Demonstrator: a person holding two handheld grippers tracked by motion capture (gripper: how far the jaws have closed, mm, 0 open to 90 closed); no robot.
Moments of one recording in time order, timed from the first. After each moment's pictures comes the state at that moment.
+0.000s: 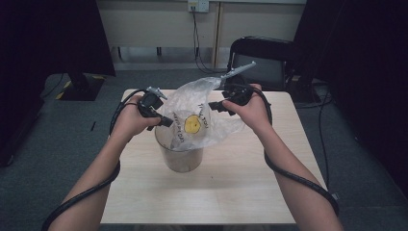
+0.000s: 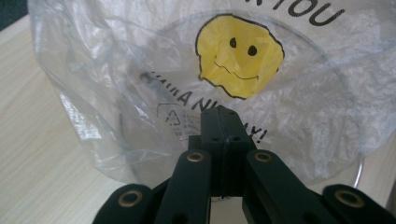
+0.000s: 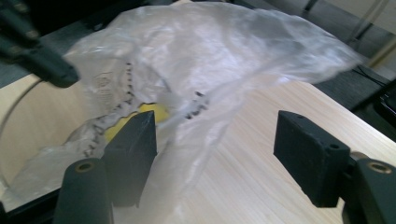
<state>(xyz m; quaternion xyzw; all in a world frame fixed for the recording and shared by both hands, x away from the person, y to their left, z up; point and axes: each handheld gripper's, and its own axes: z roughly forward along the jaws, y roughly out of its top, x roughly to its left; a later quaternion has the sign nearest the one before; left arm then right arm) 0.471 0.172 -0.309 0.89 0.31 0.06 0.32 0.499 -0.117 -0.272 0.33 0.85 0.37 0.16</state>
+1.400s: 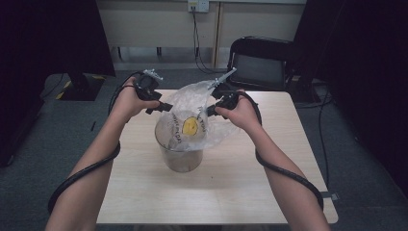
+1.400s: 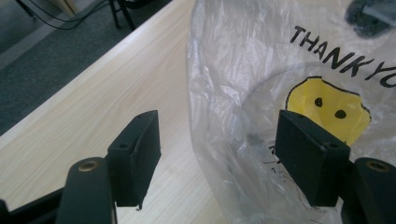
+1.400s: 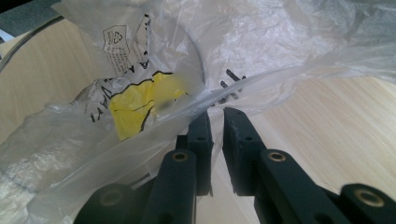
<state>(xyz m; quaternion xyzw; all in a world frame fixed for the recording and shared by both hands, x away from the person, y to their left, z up) 0.525 0.186 -0.299 0.88 0.32 0.13 0.33 0.516 -0.089 -0.305 0.27 0.90 0.33 0.08</state>
